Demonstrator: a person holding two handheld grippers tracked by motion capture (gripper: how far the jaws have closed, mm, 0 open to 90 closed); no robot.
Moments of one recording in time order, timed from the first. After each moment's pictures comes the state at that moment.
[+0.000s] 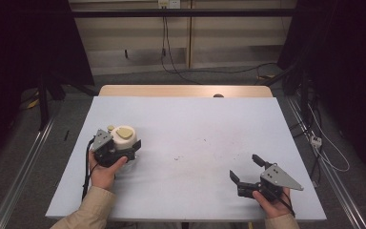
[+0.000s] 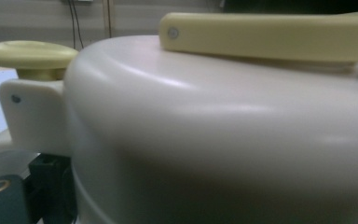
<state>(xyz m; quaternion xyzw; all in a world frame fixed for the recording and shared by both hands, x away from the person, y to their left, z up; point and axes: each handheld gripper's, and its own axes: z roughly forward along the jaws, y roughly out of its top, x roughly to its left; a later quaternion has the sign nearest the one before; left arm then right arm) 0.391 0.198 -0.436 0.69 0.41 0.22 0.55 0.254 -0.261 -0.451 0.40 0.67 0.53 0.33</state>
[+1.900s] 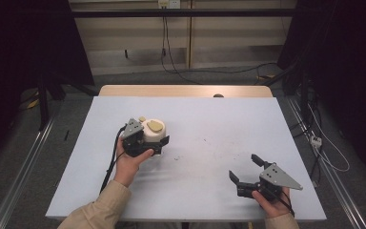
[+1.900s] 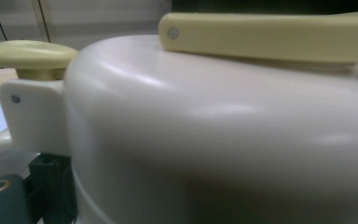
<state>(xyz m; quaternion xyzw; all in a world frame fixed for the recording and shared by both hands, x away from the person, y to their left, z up) 0.413 0.121 -0.423 0.74 0.34 0.16 0.55 0.255 -0.260 -0.451 0.40 0.67 0.53 0.33</state>
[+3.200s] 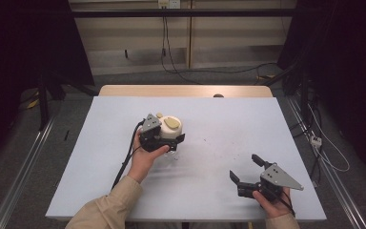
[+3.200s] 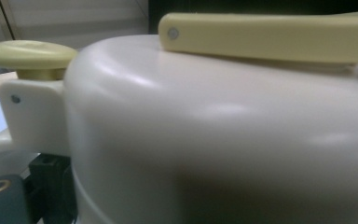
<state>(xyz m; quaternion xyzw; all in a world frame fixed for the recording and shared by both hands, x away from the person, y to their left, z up) 0.427 0.076 -0.424 0.76 0.32 0.14 0.55 0.255 -0.262 -0.451 0.40 0.67 0.53 0.33</state>
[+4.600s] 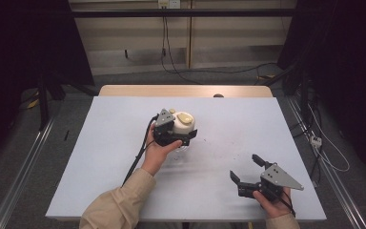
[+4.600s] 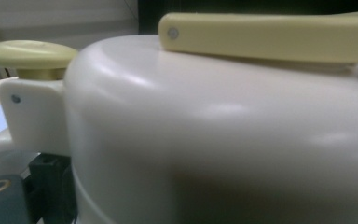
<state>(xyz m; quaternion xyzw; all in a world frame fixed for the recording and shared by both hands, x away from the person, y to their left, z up) 0.442 0.038 -0.422 0.76 0.31 0.13 0.56 0.255 -0.263 -0.452 0.40 0.67 0.53 0.33</state>
